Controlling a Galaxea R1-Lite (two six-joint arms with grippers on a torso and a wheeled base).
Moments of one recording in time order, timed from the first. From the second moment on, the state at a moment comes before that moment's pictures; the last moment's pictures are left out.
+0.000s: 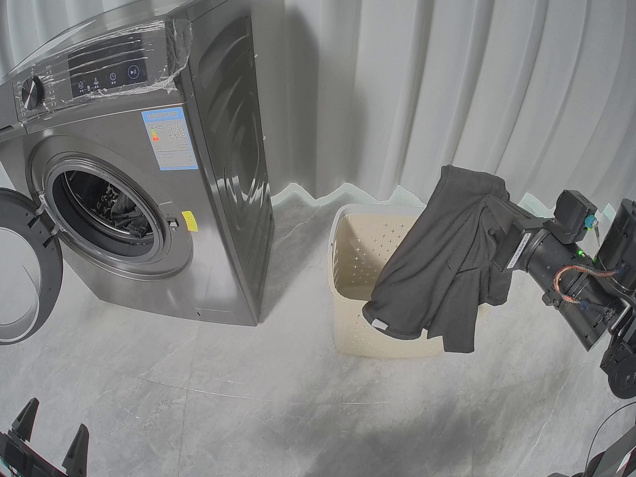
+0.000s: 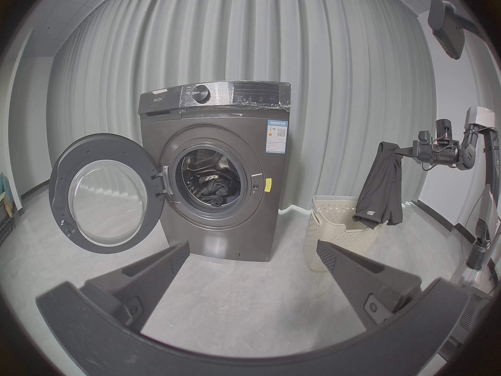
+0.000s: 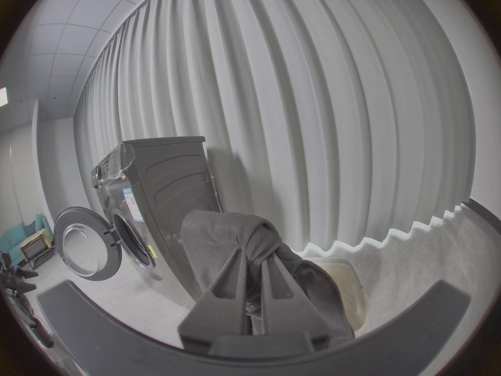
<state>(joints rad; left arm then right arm) 0.00 0.02 -0.02 0.02 -0.02 -0.03 0.60 1.51 -0.50 -1.16 -0.34 0.07</state>
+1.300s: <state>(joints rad) 0.00 0.02 -0.02 0.02 -0.02 -0.04 0.64 1.53 -0.48 -1.17 -0.33 0.09</state>
